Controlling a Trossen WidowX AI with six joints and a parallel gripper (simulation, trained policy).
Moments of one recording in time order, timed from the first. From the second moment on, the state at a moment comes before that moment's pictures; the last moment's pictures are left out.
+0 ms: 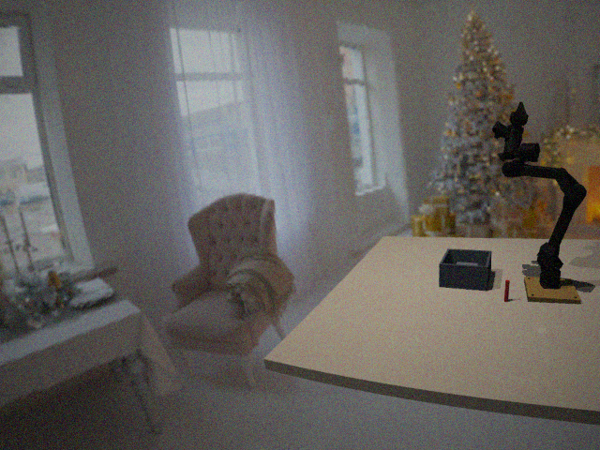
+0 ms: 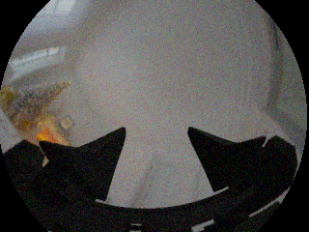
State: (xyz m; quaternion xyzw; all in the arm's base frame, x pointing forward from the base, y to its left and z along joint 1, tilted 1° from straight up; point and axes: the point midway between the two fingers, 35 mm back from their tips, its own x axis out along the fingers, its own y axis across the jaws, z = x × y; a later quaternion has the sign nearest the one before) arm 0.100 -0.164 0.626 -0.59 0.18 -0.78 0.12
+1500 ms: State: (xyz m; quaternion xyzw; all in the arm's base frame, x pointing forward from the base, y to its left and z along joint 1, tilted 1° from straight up) arm 0.336 -0.212 0.431 -0.53 0.13 -0.44 0.71
